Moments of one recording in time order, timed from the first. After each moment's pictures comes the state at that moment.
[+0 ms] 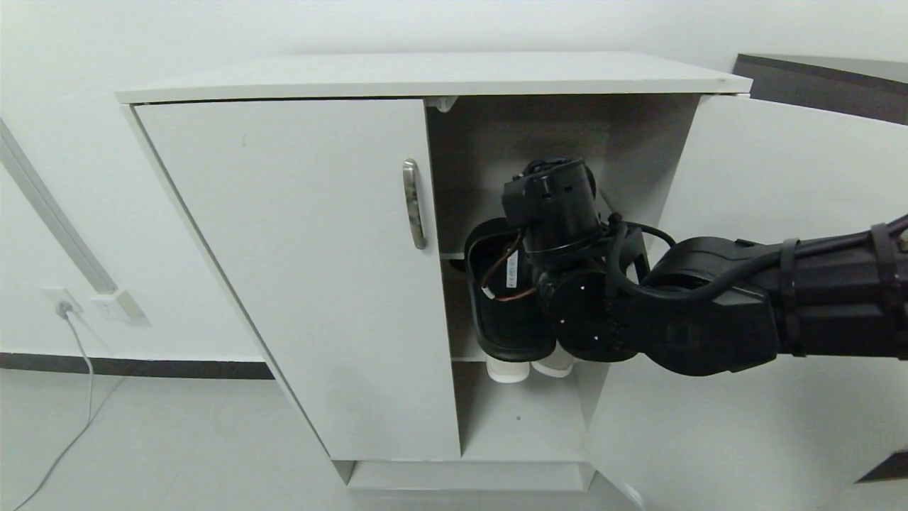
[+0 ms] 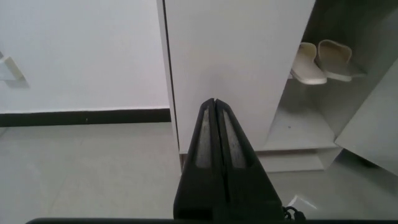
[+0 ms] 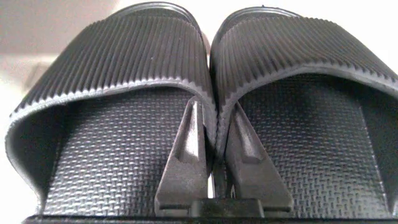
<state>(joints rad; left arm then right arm) 0.00 0.00 0.00 0.00 -0.02 0.01 0.88 1.98 -1.55 -0.08 -0.84 0.32</state>
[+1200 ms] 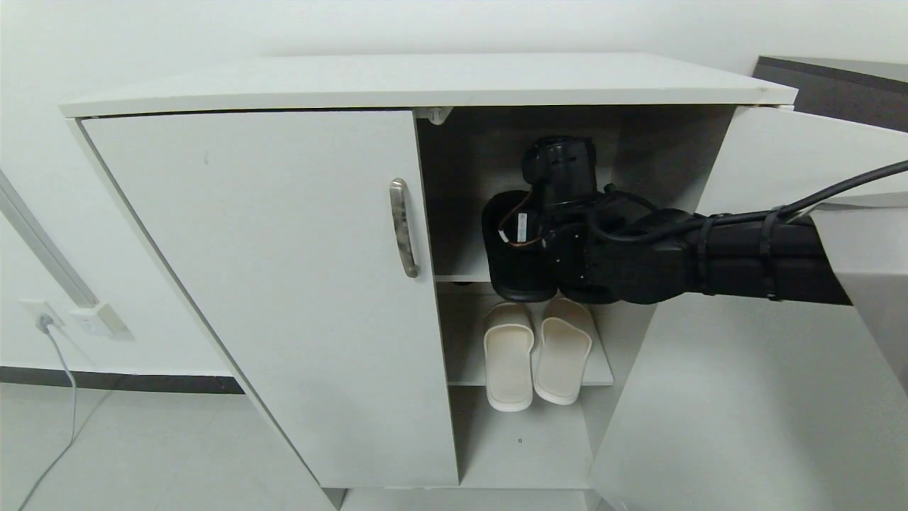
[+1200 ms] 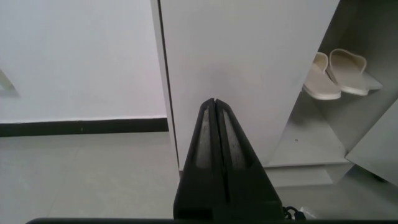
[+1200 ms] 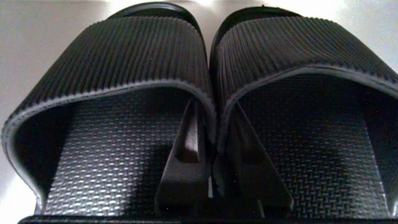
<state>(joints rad) 0.00 0.00 0.00 0.00 -0.01 0.01 0.72 2.16 -1.84 -0.09 -0.75 0.20</state>
